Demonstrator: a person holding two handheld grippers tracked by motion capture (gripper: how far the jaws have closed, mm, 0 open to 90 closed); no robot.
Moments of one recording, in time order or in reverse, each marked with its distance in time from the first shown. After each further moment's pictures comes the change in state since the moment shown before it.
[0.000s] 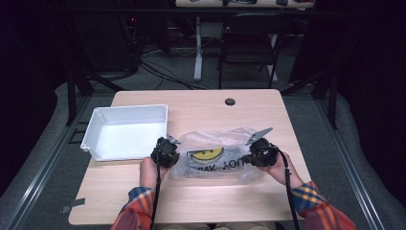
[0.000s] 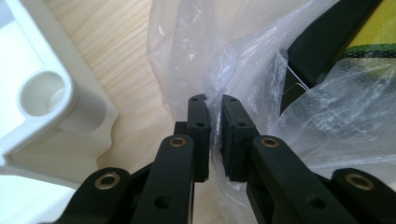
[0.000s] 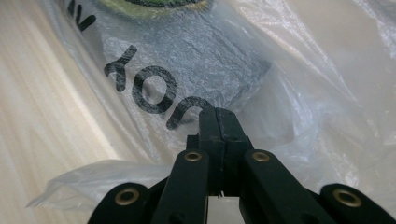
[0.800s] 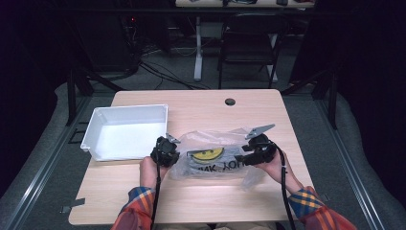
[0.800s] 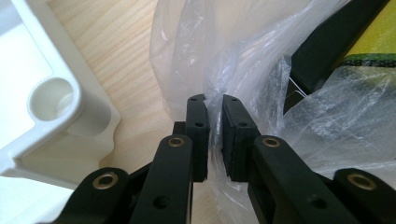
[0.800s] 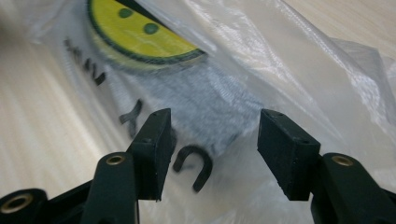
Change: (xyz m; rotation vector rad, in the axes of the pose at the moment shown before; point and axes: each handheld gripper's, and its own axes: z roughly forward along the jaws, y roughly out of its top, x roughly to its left) left arm 0.000 0.001 -0.001 -0.017 0.002 -0.008; right arm -0.005 0.014 0.004 -0.106 -0.004 0.077
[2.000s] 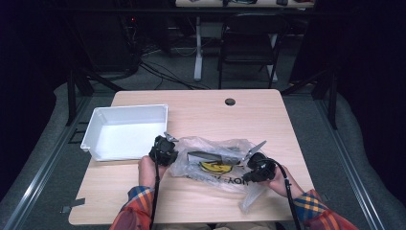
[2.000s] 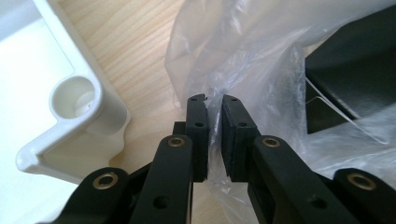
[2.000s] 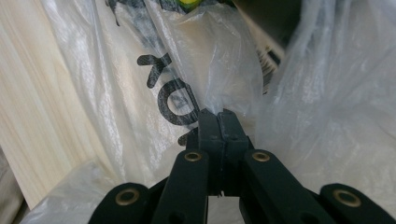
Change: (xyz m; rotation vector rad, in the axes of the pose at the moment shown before) left arm 0.005 0.000 0.001 0.002 0.013 -0.010; right arm 0.019 -0.046 0.018 0.269 0.106 -0.044
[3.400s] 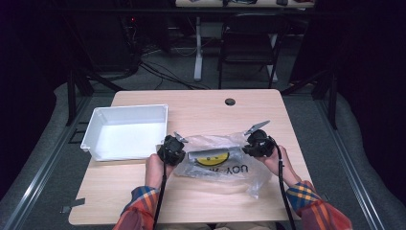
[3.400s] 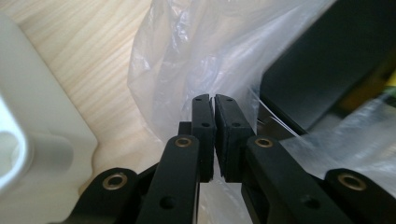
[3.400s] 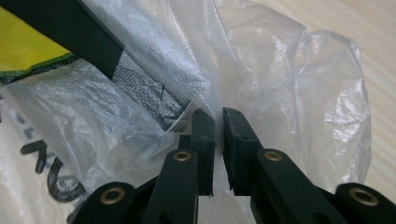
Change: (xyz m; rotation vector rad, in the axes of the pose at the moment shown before) left arm -0.020 0.016 0.008 0.030 -0.019 0.074; right arm -0.047 0.041 -0.013 -0.164 -0.228 0.087
